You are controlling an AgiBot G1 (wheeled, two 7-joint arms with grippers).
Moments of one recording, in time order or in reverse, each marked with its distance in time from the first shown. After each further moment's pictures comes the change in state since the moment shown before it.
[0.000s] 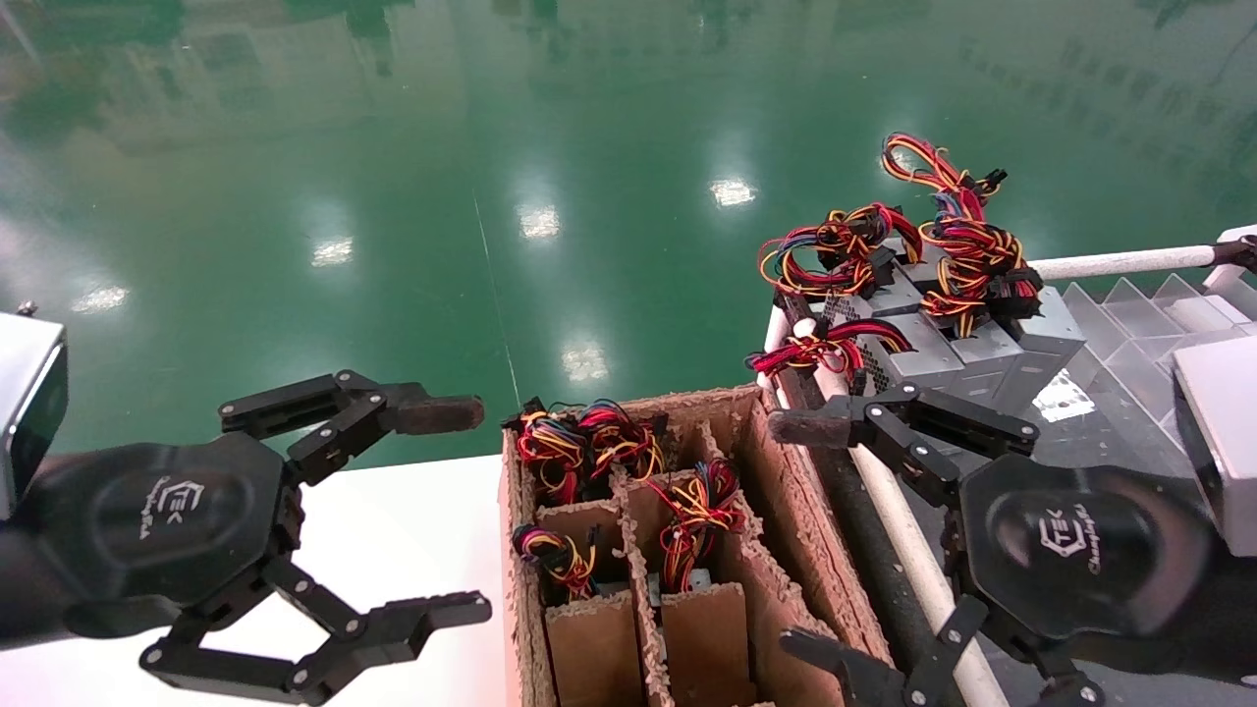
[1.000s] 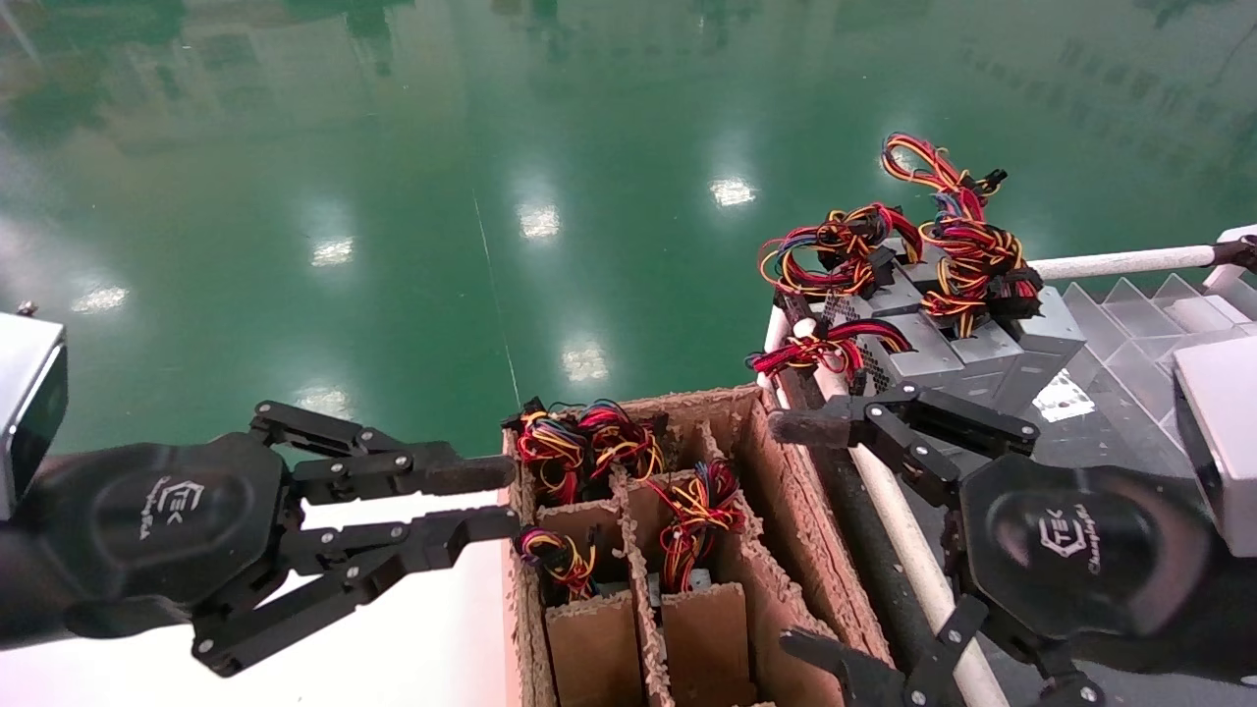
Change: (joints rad) left arm 0.000 0.000 0.000 0.000 0.000 0.000 0.000; right arm 0.005 -0.007 -0.006 -0.005 -0.025 0.026 0.001
